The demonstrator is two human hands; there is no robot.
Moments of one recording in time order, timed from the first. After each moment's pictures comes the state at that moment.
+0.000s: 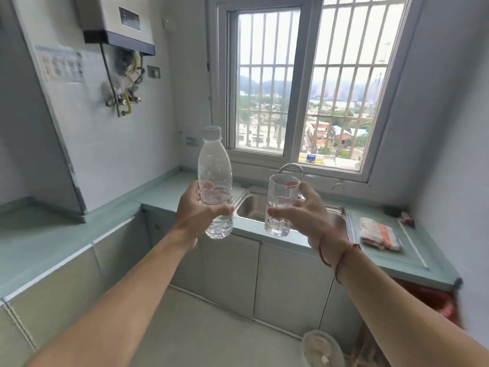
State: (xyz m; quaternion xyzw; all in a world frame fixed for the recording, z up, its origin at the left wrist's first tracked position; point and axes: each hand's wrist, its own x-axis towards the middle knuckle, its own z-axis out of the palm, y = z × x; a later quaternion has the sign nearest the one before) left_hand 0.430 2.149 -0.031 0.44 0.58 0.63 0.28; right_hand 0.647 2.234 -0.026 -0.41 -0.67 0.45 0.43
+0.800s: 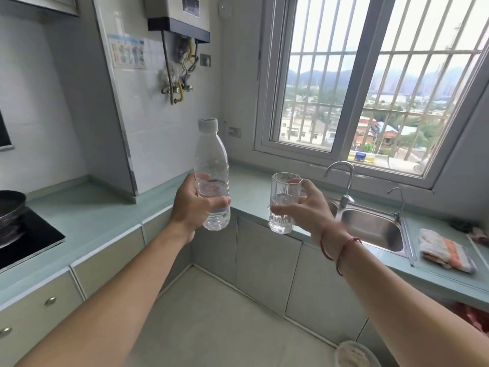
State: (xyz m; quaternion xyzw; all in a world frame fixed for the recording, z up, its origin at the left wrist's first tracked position) left_hand 0.302 2.112 -0.049 0.38 0.62 0.66 0.20; right_hand 0.509 2.245 -0.048 -0.40 -0.71 0.45 0.37
